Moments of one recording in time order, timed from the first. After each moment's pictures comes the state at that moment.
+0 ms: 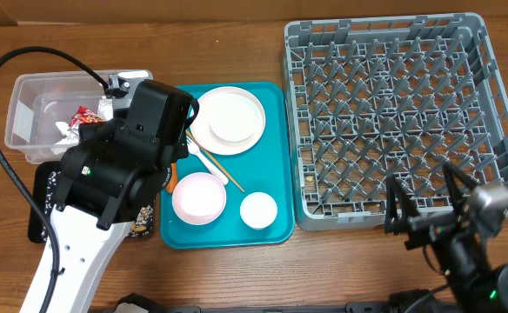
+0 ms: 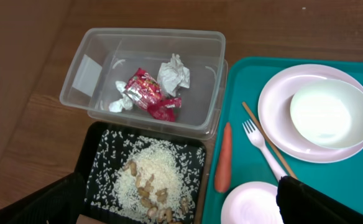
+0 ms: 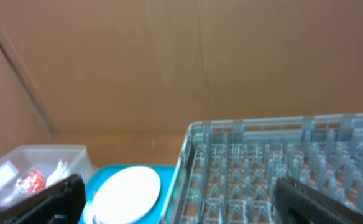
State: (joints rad) left arm -0.42 1.30 1.59 -1.31 -0.61 -0.45; right arm 0.12 0.36 0.85 -0.56 -0.17 0.19
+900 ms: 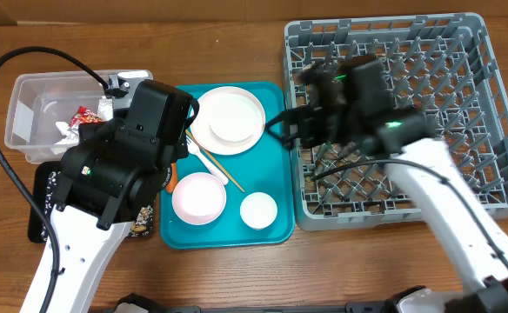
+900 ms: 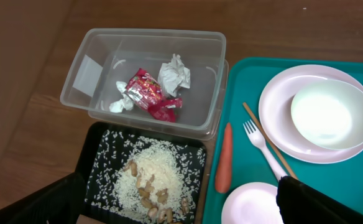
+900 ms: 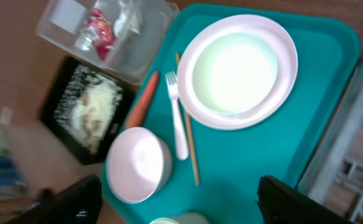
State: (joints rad) left arm -0.42 1.30 1.59 -1.31 -0.61 -0.45; right arm 0.44 1.54 1.36 -0.69 -0.47 0.21
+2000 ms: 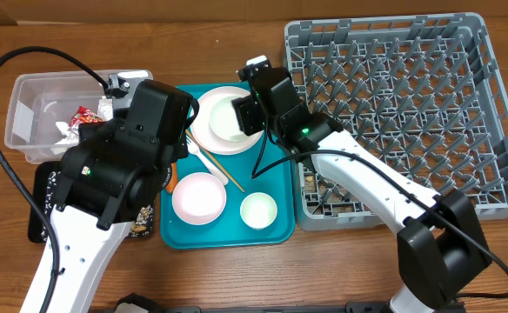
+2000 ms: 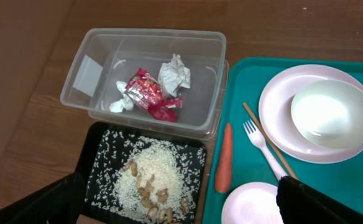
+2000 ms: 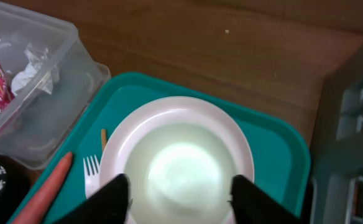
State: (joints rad) left arm -0.42 1.30 1.59 -1.31 -0.61 -0.45; right arm 0.62 1.82 1.36 -0.21 0.04 0.20
